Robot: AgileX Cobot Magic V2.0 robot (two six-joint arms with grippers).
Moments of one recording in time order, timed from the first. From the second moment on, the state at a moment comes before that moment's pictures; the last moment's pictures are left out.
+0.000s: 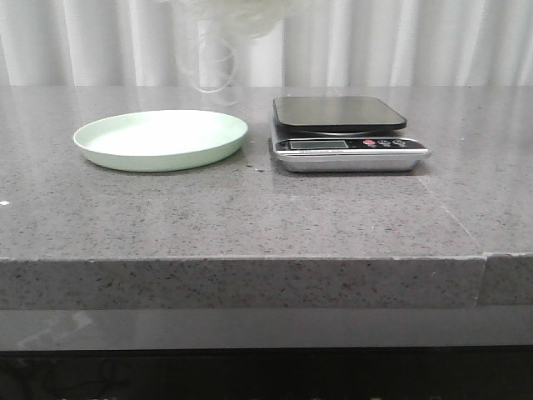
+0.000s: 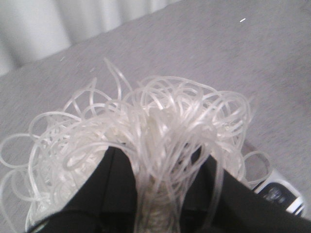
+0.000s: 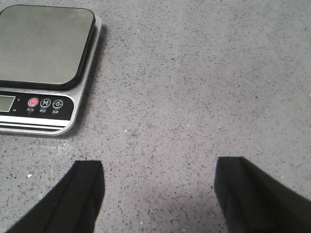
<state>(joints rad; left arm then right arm) -0.60 1.73 -1.78 -0.06 0.63 0.10 0.05 0.88 -0.76 0.04 0.53 -0.01</state>
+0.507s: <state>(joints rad) -0.69 2.04 -1.95 -0.08 0.56 0.10 0.05 0.88 -0.76 0.04 0.53 -0.01</state>
